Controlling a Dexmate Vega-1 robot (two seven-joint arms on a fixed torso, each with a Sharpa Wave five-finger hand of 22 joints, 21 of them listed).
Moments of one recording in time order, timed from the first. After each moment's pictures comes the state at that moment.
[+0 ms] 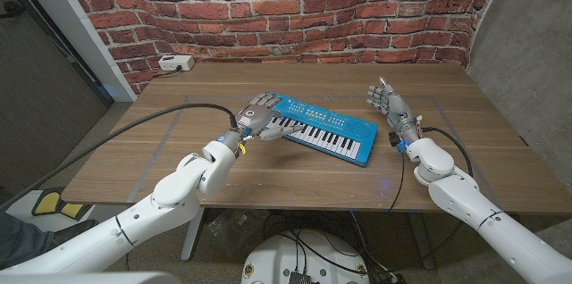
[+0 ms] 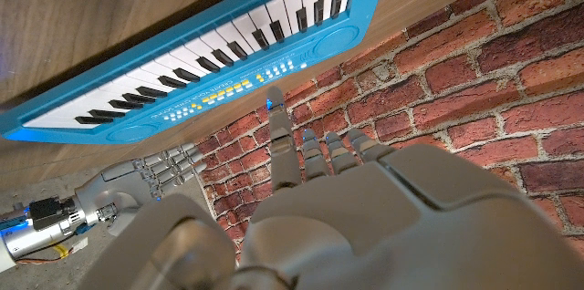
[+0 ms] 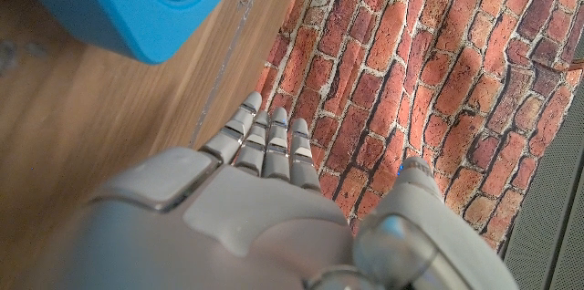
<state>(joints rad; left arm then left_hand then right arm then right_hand) 1.07 0.87 0.58 -2.12 0.91 0.34 0.09 0.12 -0.03 -0.09 0.13 0.29 0.63 0.03 0.23 0.18 0.13 -0.03 0.19 0.19 -0.02 -0.03 0.18 0.18 -0.08 -0.04 0.19 0.18 -1.07 -0.63 -0.33 -1.59 0.53 0.28 -0.13 0.21 0.00 0.22 -0.09 0.18 0.24 0.11 0.20 0.19 0.27 0.15 0.22 0.18 0.16 0.10 0.19 0.18 0.22 -0.02 0.39 0.17</state>
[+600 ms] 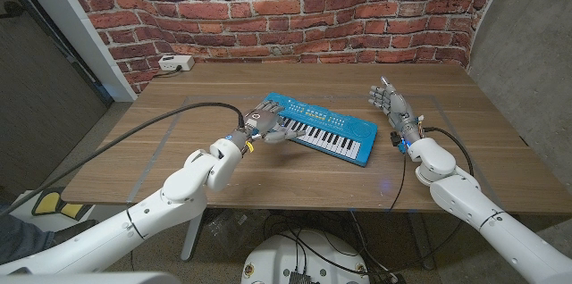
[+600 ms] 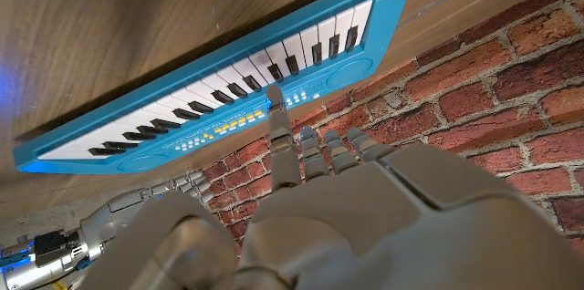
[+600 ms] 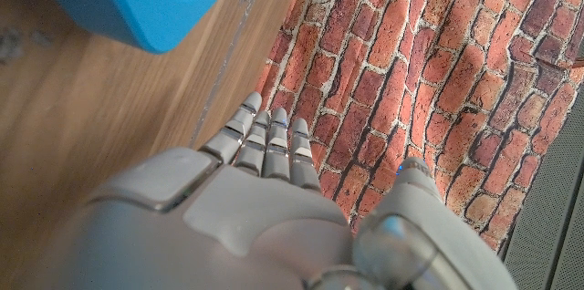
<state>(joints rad) 1.01 0.85 0.65 -2.10 0.93 0.37 -0.05 0.13 -0.02 -0.09 0.13 0.29 0.63 0.03 0.23 0.18 0.15 -0.03 0.20 0.19 0.00 -0.03 0.19 0.18 -0.08 -0.03 0.19 0.18 -1.07 -0.63 -0.32 -1.59 0.54 0.28 -0.13 0.20 0.00 0.22 -0.09 0.18 0.24 0.10 0.20 0.19 0.27 0.15 0.22 0.18 0.16 0.10 0.19 0.18 0.22 -0.02 0.39 0.17</state>
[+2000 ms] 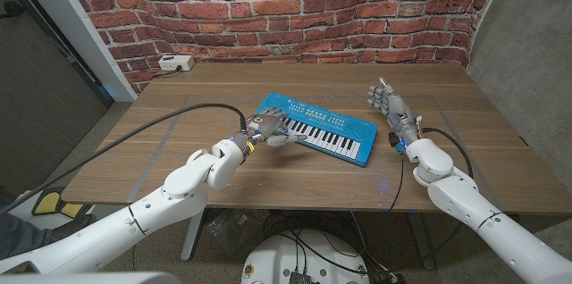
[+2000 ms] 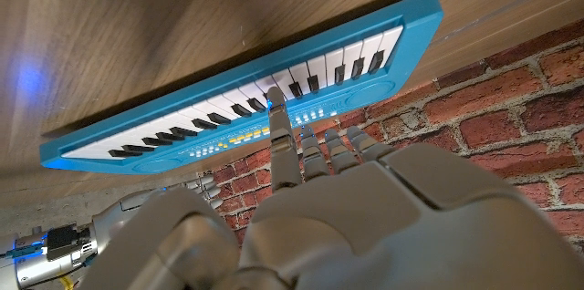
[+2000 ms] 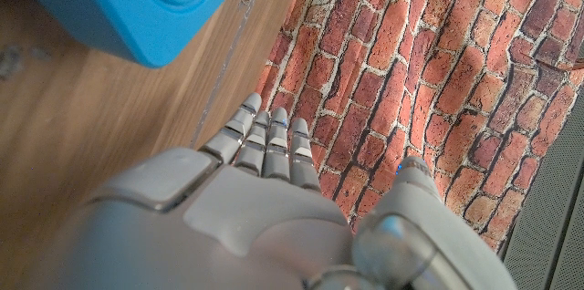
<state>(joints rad) 0.99 0.85 0.66 -2.07 0.83 0.32 -0.04 0.17 0.01 -0.09 0.12 0.29 0.63 0.01 0.21 0.18 0.16 -0.03 0.20 0.19 0.01 -0.03 0.19 0.18 -0.07 -0.01 0.20 0.18 -1.07 -0.63 -0.33 -1.60 0.52 0.27 -0.15 0.21 0.01 0.21 -0.09 0.18 0.24 0.10 0.20 0.19 0.27 0.15 0.22 0.18 0.15 0.09 0.19 0.18 0.22 -0.01 0.37 0.17</state>
